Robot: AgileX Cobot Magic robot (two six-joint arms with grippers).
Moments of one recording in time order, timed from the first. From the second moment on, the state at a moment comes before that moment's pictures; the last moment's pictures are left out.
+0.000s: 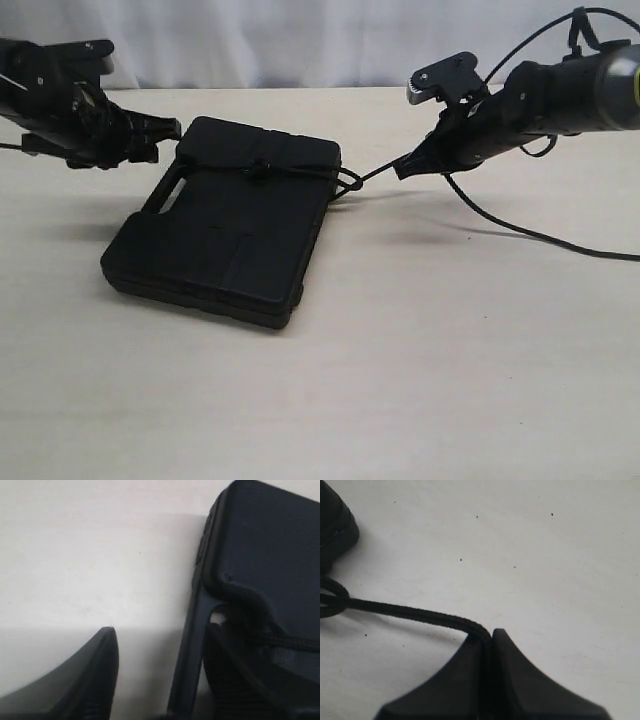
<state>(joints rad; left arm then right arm) -0.05 1.93 -1.18 0.00 0.33 -0.27 0.18 2.05 -1.32 0.18 0.26 -0.41</state>
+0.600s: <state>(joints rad) 0.03 1.86 -1.28 0.18 0.62 -0.27 0.12 2.12 -1.53 0.17 0.46 -0.28</state>
